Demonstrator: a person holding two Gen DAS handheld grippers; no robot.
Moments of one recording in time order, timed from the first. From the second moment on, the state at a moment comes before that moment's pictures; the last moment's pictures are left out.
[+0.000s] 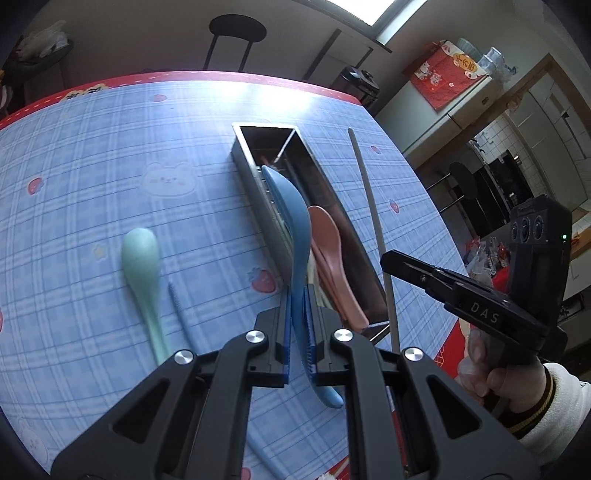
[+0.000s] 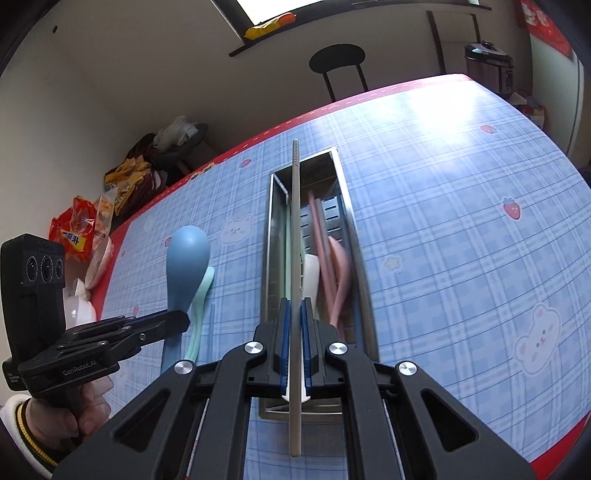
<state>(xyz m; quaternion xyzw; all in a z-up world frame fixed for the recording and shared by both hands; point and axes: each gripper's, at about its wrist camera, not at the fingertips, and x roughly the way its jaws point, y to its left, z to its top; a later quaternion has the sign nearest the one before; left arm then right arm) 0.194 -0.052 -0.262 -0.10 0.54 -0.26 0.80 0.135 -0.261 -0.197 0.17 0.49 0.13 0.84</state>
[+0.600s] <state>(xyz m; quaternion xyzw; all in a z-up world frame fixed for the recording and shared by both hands) 0.237 -0.147 -0.325 -0.06 0.62 -0.25 0.74 0.164 -0.271 -0.223 0.12 0.52 0.14 0.84</state>
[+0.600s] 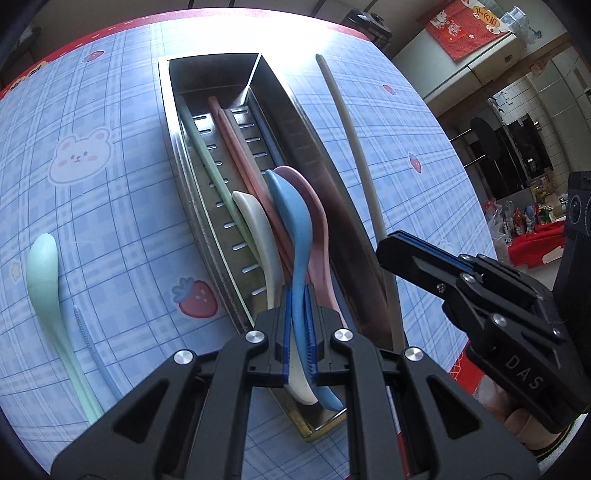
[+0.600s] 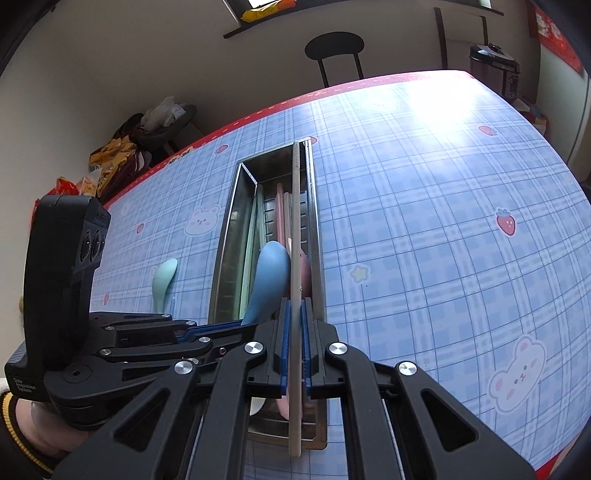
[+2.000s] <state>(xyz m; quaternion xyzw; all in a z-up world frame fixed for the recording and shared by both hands) 0.213 0.007 -0.247 -0.09 0.53 -0.19 0.82 0.148 -0.221 -0.187 0.11 0.49 0.16 0.85</state>
